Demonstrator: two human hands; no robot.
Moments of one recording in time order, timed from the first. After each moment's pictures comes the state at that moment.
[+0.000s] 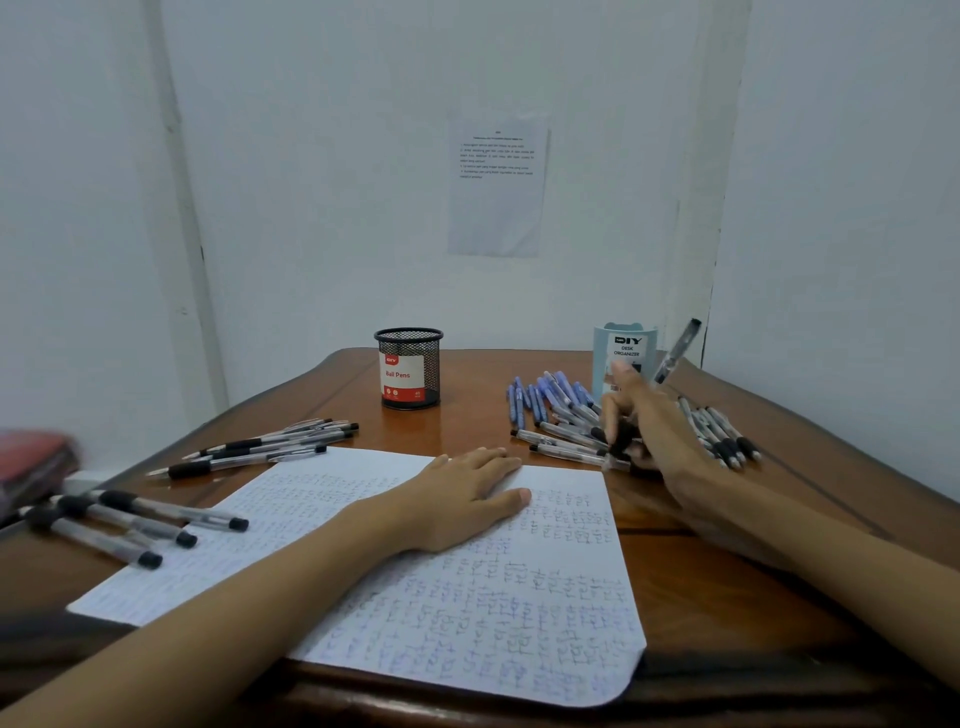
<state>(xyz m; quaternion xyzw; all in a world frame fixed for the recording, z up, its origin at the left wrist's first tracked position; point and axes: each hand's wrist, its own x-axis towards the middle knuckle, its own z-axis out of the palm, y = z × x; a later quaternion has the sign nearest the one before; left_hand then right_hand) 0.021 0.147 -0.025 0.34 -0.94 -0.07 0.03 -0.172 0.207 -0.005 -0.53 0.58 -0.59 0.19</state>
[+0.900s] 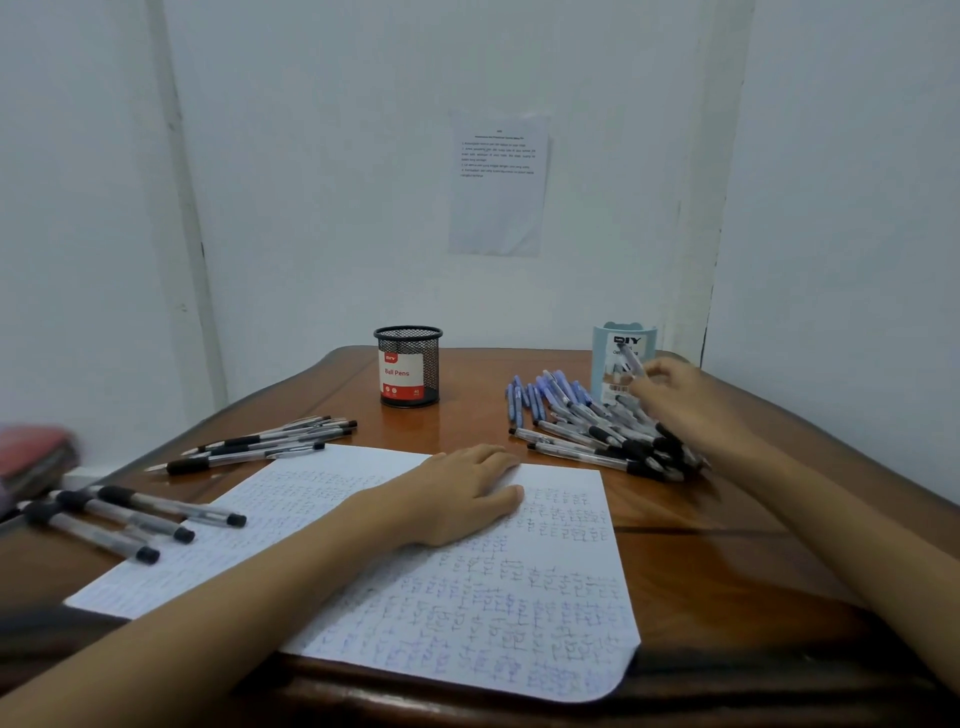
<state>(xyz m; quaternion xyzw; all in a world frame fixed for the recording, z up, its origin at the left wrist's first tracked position) 0.020 0.149 -0.021 0.32 -0.95 -0.05 0.03 -0.201 0.207 0.013 -0.55 0.70 -0.46 0.03</state>
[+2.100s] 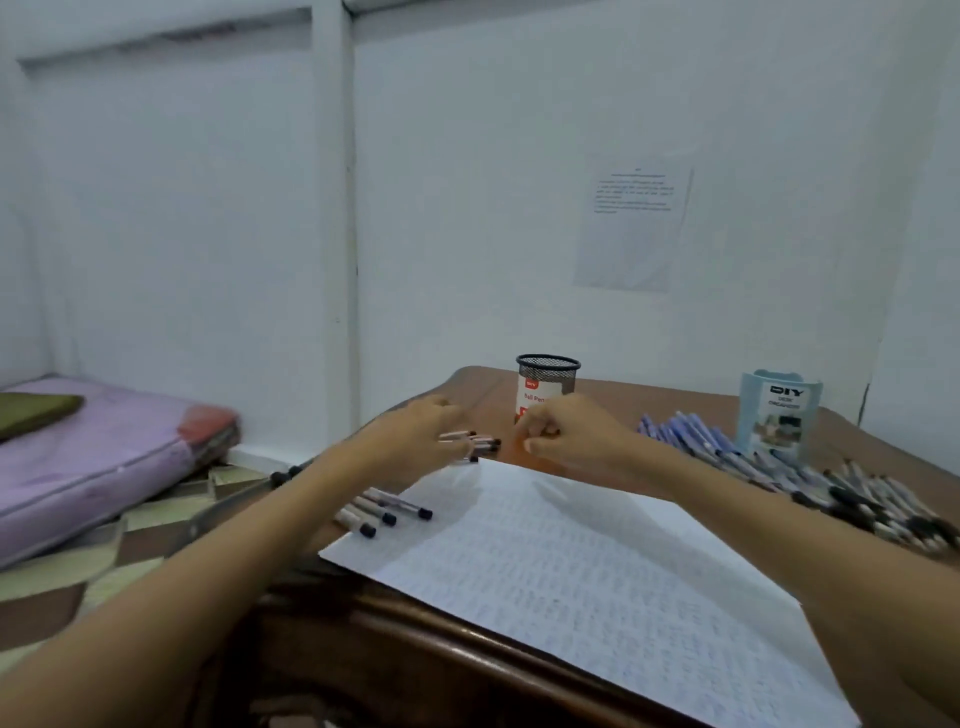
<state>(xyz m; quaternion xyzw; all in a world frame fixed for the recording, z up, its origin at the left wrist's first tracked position) 0.167 0.114 0.019 0.48 -0.86 0.01 0.17 -0.035 0.118 0.024 -0.81 0.55 -0.20 0.00</state>
